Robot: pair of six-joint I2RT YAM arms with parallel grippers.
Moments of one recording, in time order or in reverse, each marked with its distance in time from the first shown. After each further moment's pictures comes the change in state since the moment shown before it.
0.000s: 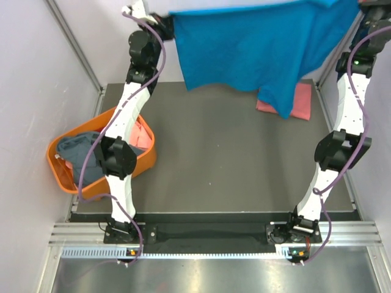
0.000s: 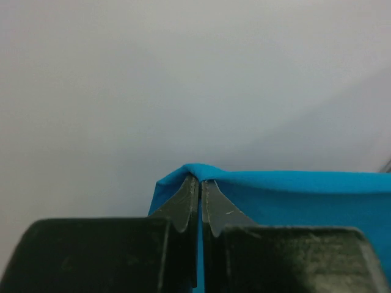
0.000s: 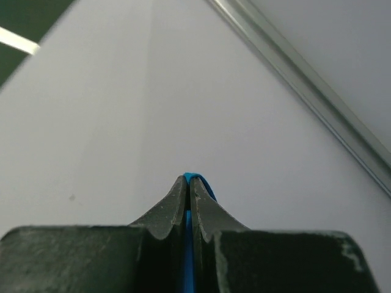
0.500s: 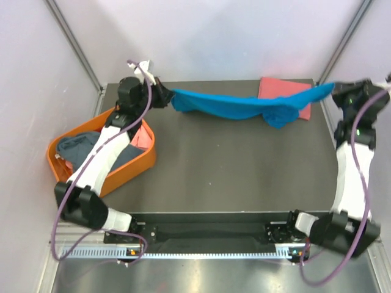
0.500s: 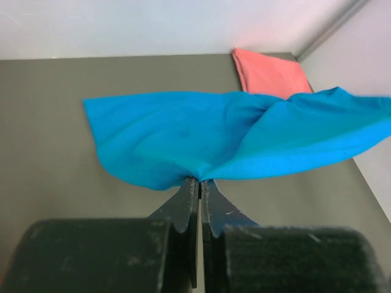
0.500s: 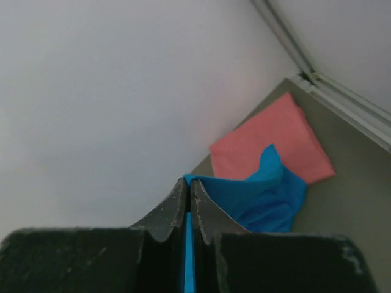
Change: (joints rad) left arm 0.006 -0.605 -0.911 -0.394 0.272 0.021; right arm -0.059 -0.837 -1.136 -0.572 -0.233 -0.087
